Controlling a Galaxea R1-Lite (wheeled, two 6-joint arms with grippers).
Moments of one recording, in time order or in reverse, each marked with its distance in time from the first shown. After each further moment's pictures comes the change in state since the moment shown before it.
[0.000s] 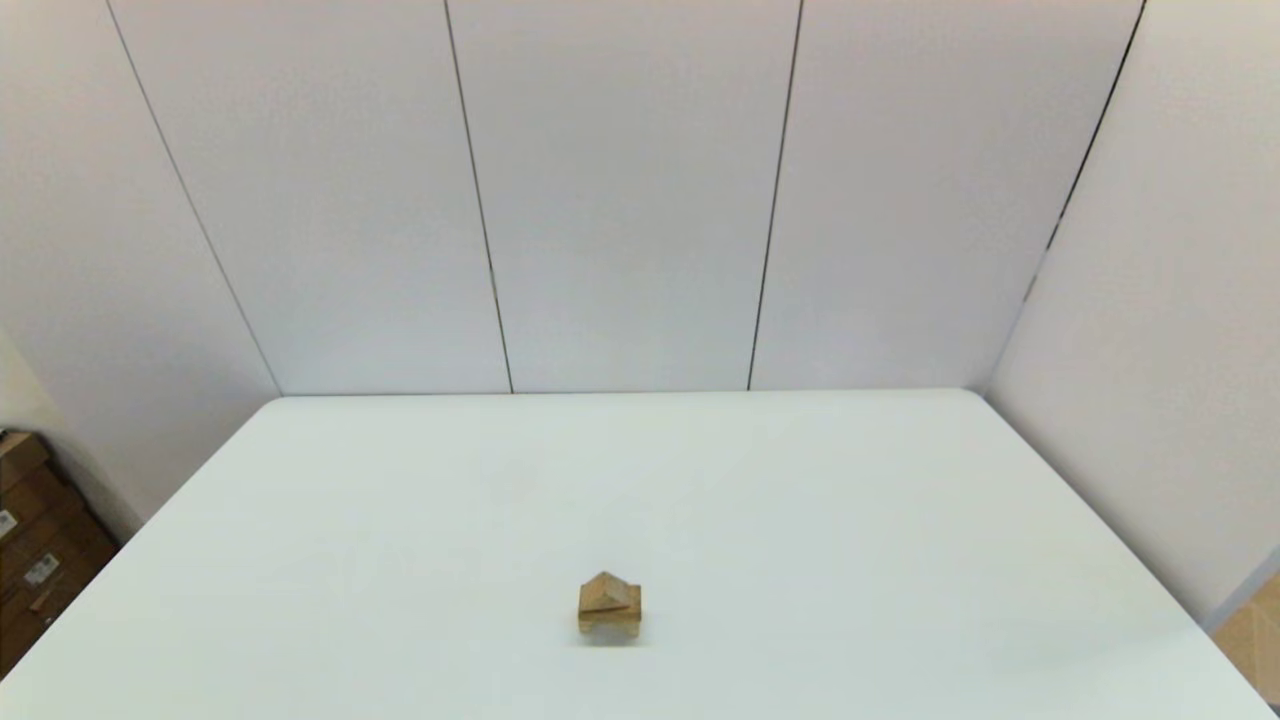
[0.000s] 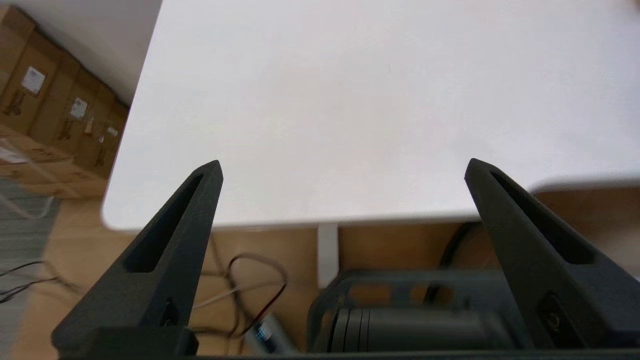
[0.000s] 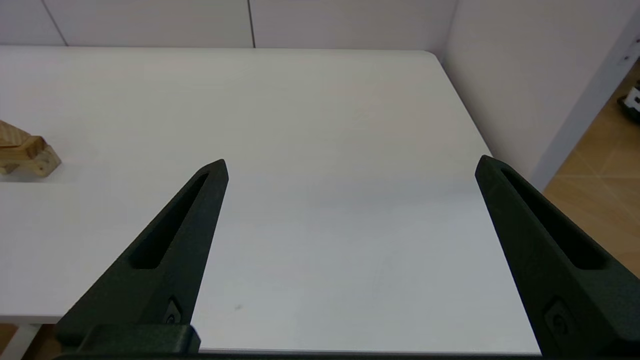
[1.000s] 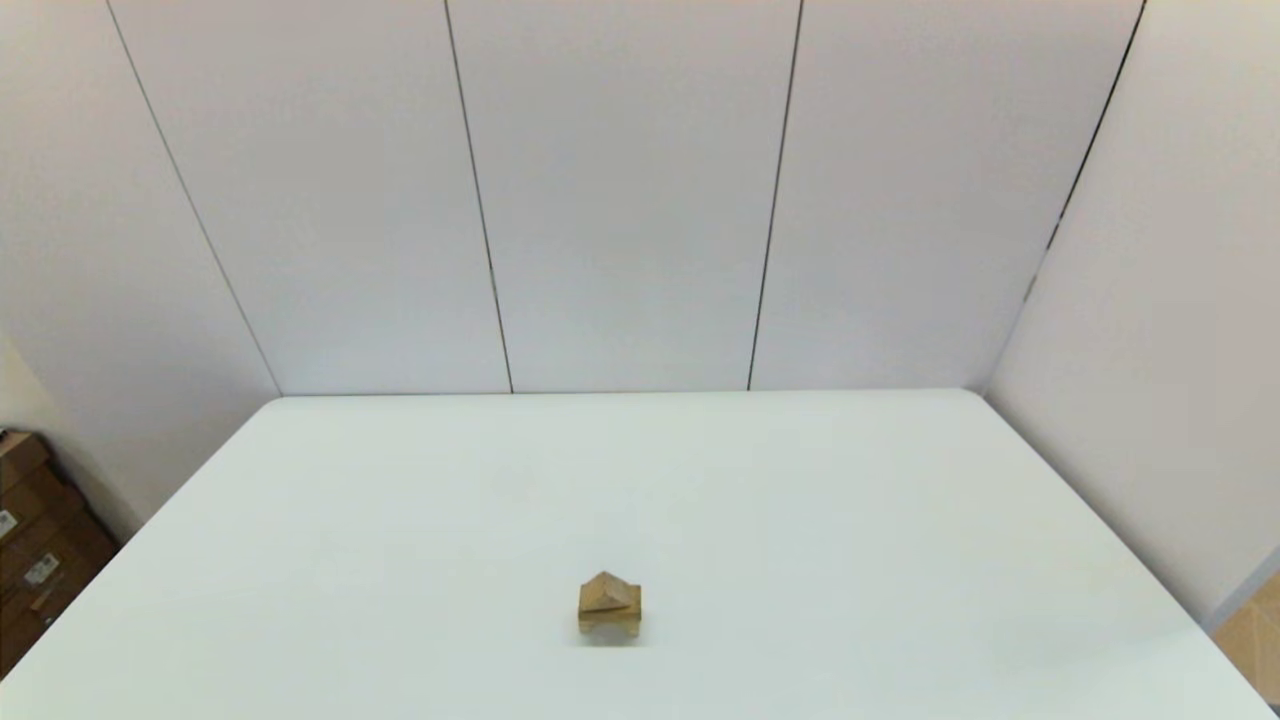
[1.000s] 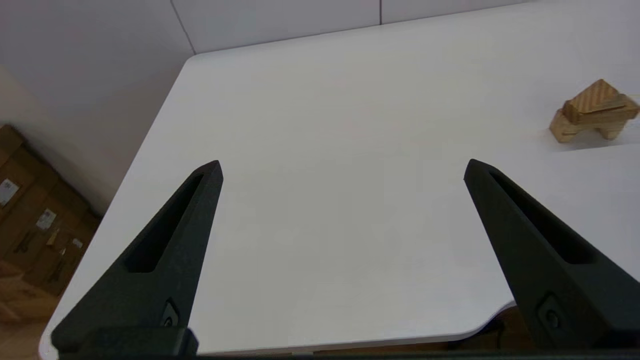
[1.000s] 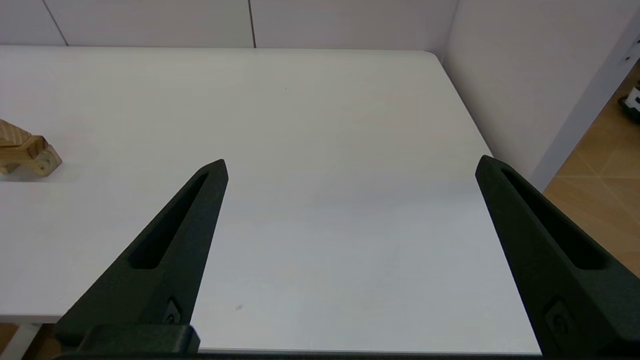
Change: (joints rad) left arm 0.001 -0.099 0.214 -0.431 -0.108 -0.004; right arm 0.000 0.000 0.000 0.000 0.000 0.000
